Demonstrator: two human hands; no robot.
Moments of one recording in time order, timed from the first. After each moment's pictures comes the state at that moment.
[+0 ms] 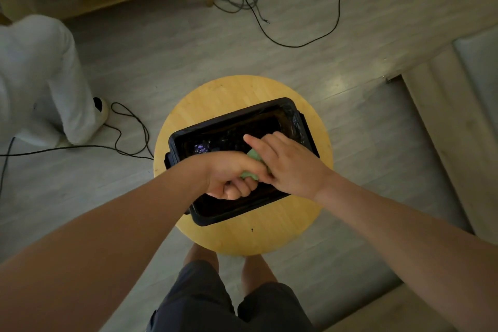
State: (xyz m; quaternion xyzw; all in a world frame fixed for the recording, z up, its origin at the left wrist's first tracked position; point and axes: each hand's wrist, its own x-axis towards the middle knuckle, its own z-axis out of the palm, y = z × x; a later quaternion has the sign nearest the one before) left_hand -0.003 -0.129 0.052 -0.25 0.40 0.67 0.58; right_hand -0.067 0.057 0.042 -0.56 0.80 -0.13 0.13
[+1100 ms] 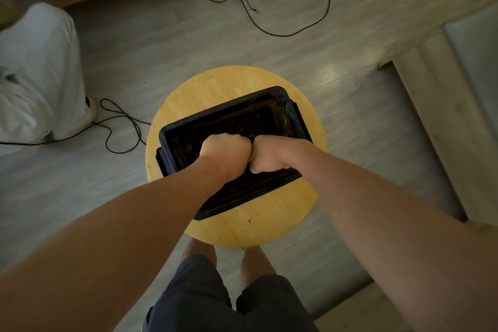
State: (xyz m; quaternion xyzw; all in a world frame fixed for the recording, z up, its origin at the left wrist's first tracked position) left_hand -0.005 -0.104 0.027 0.03 0.95 0.05 0.31; right_hand -0.084 0.011 0.030 -0.24 0.78 0.00 0.58
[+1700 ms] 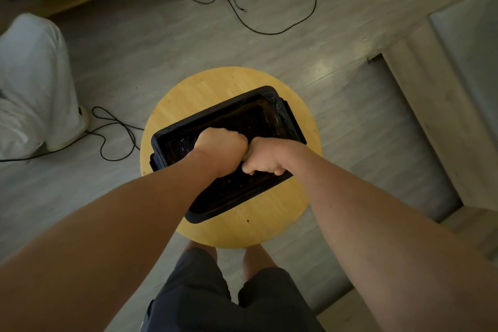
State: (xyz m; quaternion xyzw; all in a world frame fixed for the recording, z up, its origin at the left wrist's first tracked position) left_hand -0.021 -0.109 0.030 0.13 0.95 -0.01 0.28; right_hand -0.080 0.020 0.031 -0.09 0.76 -0.10 0.64
